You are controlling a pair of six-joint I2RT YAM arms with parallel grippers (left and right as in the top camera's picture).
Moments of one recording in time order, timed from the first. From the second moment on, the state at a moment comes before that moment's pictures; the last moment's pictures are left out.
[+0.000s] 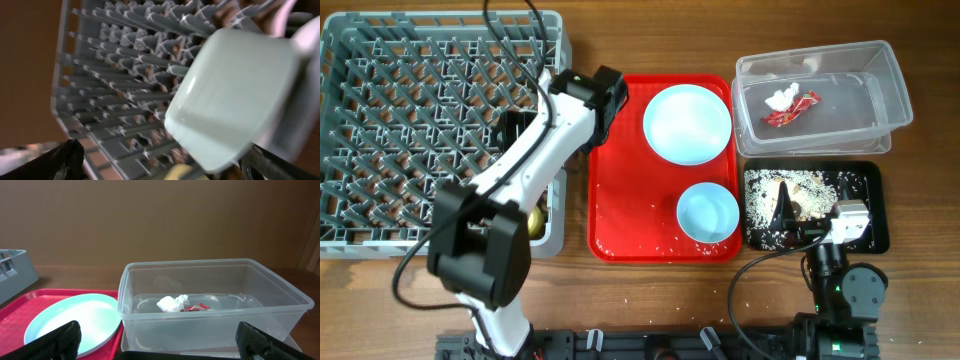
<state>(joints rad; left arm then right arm) -0.44 1.90 1.56 -1.37 -0.85 -0.68 -0.10 0.02 0.01 0.01 -0.14 0.00</state>
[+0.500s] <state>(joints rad) -0.83 1.86 1.51 -0.98 0.16 -0.66 -0.10 0.02 0.01 0.01 -0.14 0.00</state>
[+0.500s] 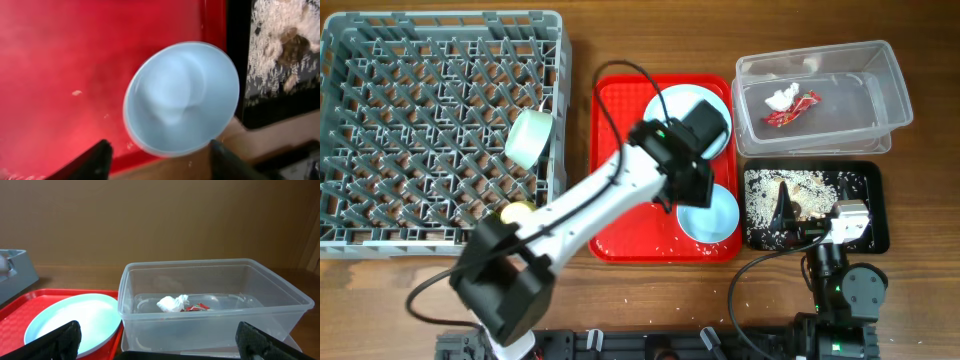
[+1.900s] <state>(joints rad) -0.20 1.90 1.44 -1.22 -1.24 -0.64 -0.10 0.02 0.01 0.01 -0.14 0.00</state>
